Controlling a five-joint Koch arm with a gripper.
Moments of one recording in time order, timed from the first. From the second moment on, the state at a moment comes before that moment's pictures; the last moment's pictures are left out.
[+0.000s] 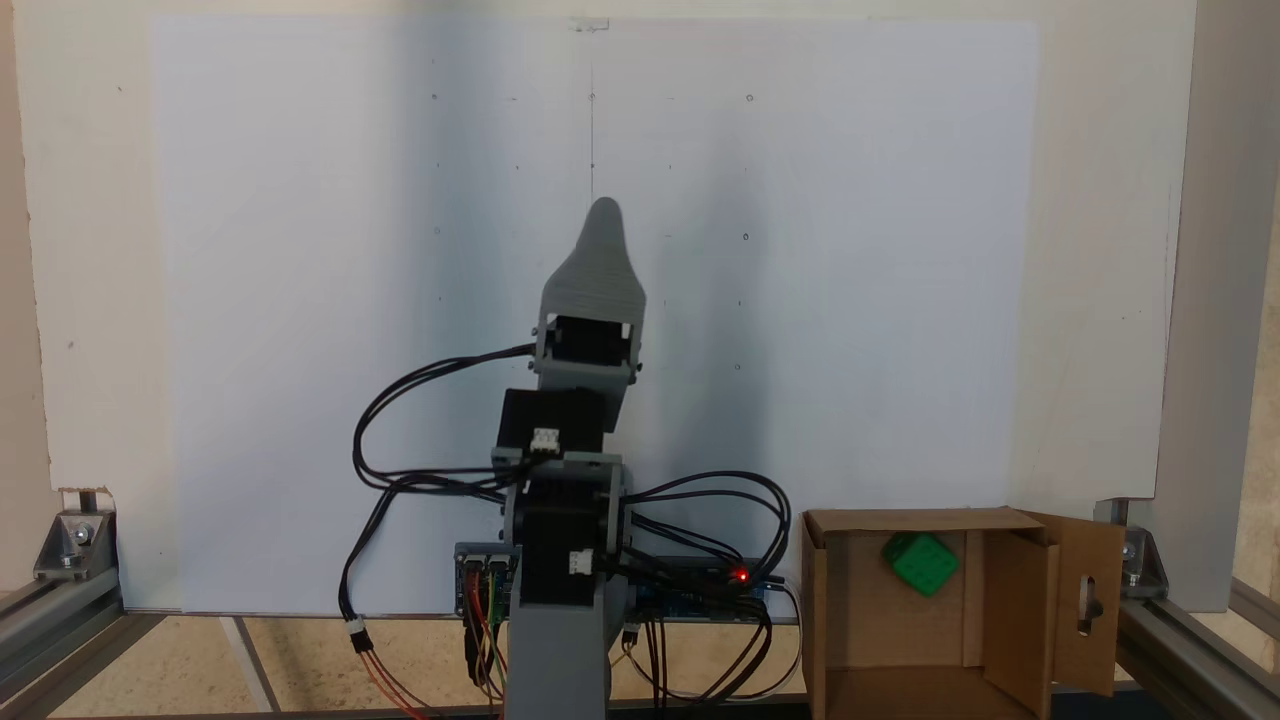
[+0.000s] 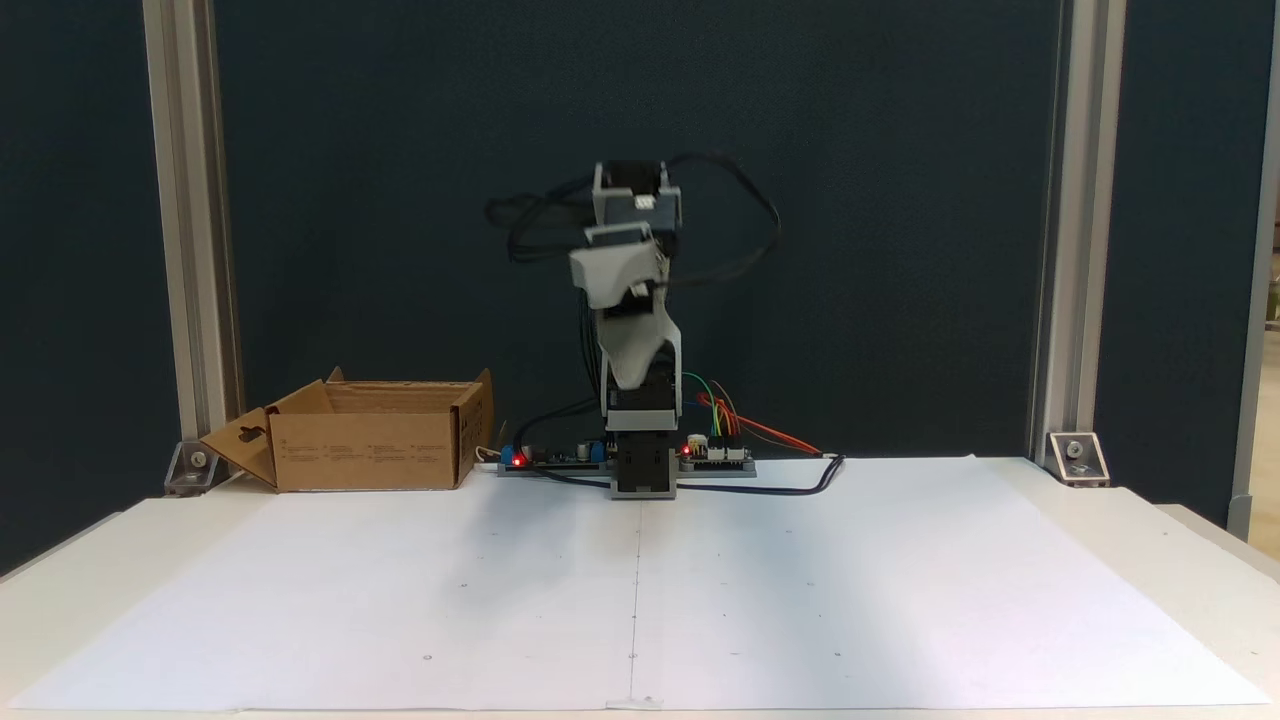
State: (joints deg) arm 1.4 128.4 119.4 21.4 7.7
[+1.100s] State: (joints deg) arm 2.8 129.2 169.0 -59.2 -10.2
